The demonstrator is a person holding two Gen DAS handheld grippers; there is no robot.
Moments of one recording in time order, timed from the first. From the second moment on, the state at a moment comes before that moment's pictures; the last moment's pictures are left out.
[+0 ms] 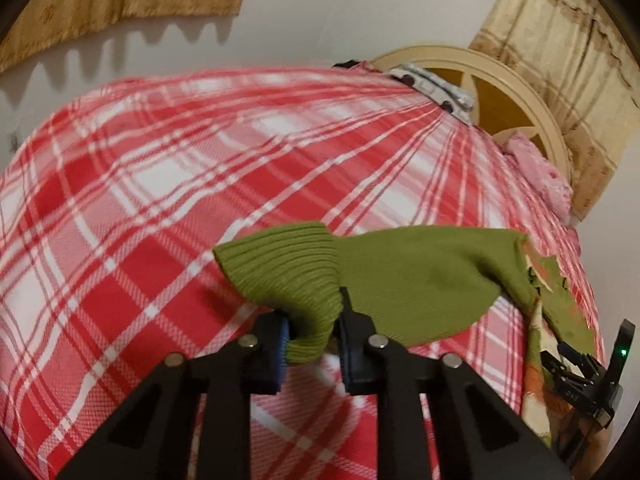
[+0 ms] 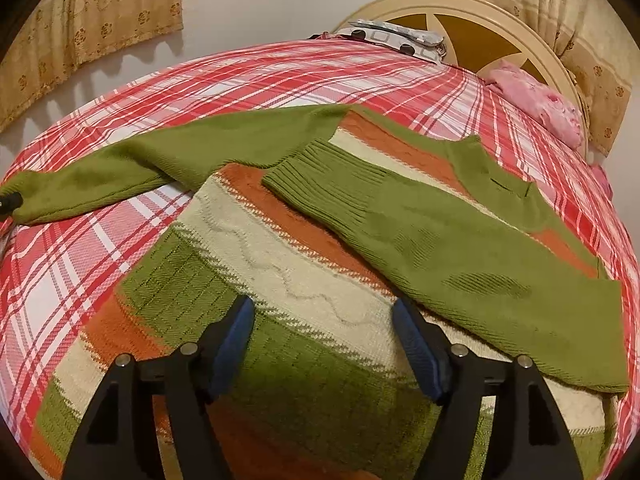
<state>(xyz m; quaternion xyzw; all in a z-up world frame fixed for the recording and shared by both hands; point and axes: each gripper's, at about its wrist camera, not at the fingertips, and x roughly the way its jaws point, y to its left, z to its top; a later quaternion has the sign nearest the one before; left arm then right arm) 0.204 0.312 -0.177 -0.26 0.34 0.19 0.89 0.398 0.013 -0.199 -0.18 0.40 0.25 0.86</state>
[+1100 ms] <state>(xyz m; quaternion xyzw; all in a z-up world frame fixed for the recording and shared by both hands) 0.262 0.245 0.007 -0.17 0.20 0.07 0.96 0.337 -0.115 -0.132 -0.09 0.36 0.24 0.90</state>
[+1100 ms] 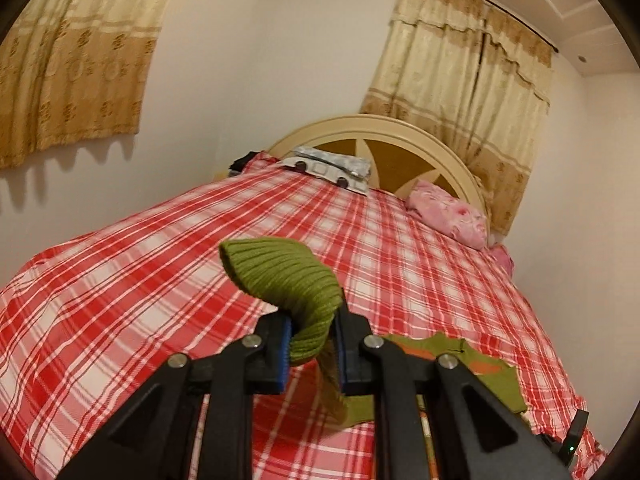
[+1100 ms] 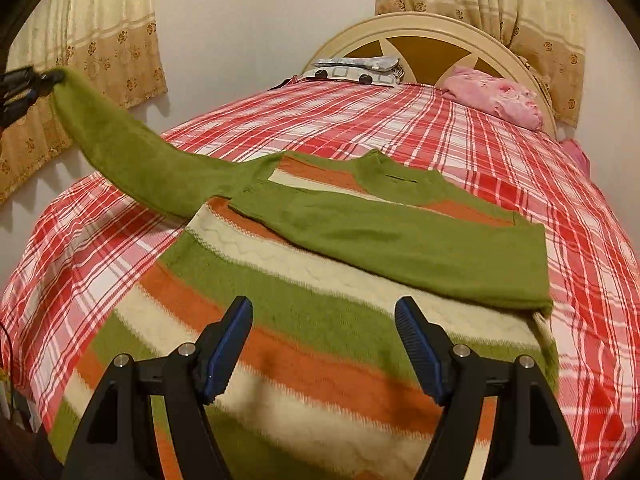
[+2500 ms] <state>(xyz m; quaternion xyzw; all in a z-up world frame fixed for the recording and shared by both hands) 0.418 -0.103 -0.029 -0.03 0.27 -0.13 0.95 0.277 -0.291 -0.158 0.04 0.37 0.17 0.91</state>
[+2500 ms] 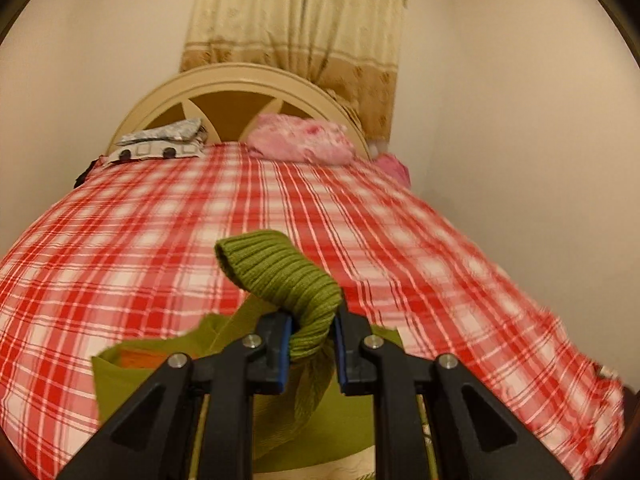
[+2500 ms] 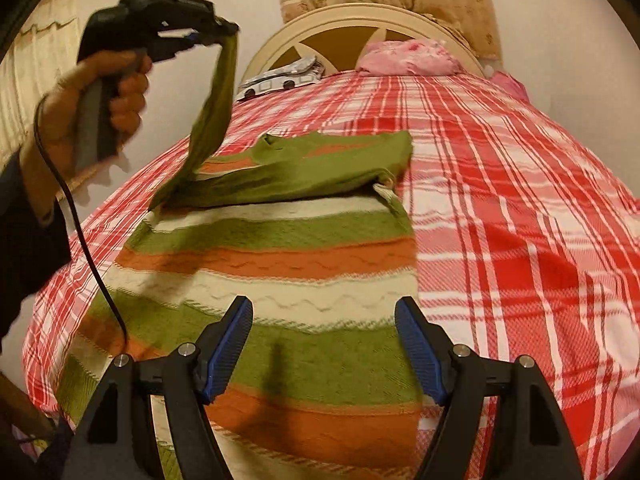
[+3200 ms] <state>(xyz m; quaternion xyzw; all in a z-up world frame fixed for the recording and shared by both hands) 0.425 -0.169 -0.102 0.03 0.34 -0.18 0.92 0.285 -0.305 -0.176 0.08 0.40 0.16 0.90</state>
